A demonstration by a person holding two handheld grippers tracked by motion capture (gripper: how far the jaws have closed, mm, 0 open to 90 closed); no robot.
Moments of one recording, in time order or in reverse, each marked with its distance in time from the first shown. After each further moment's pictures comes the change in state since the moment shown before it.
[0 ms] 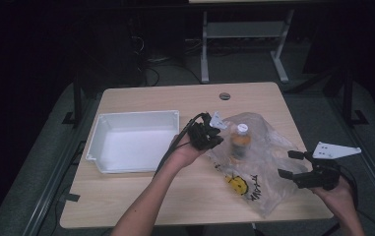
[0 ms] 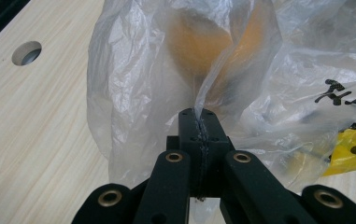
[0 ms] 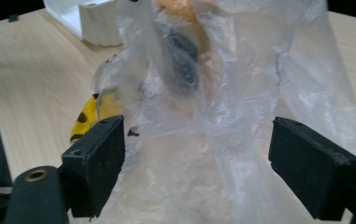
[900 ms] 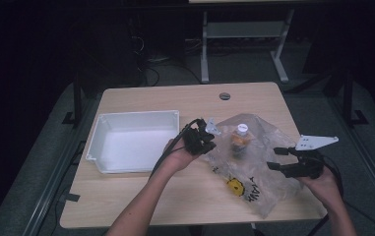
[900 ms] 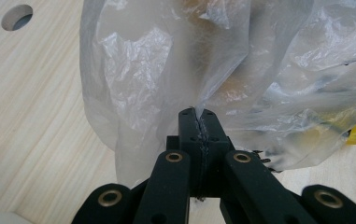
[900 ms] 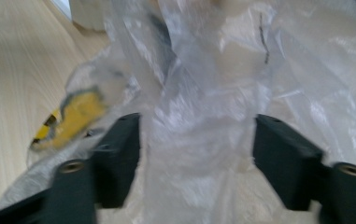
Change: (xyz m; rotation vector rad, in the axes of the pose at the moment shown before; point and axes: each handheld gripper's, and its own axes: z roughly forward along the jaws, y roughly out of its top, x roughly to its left) left arm 0.002 -0.023 0.006 0.078 0.002 0.002; right arm -0.012 0.011 0.037 0.084 0.032 -0.049
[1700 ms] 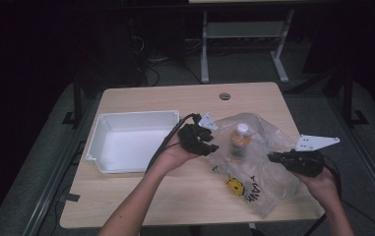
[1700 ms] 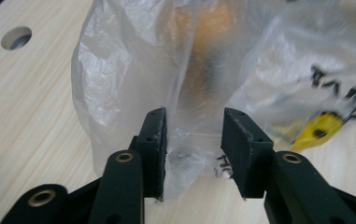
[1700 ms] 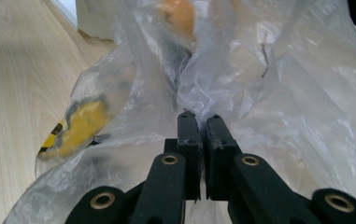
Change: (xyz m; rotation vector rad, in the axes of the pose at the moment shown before) left arm -0.001 0.011 -0.037 -0.079 -0.063 -0.031; right arm 0.011 0.011 -0.005 -0.033 -0.016 -0.047
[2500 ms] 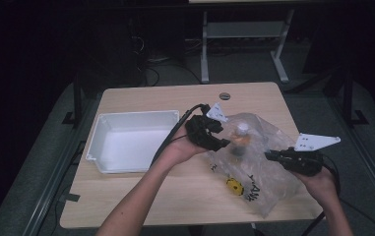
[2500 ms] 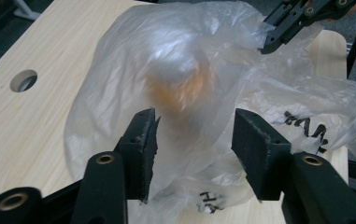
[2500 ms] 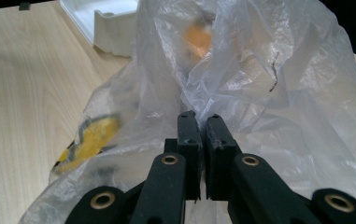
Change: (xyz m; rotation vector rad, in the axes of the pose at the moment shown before) left arm -0.013 0.037 -0.015 -0.047 -0.006 0.048; right arm 0.011 0.015 -0.003 -0.049 0.020 -0.049
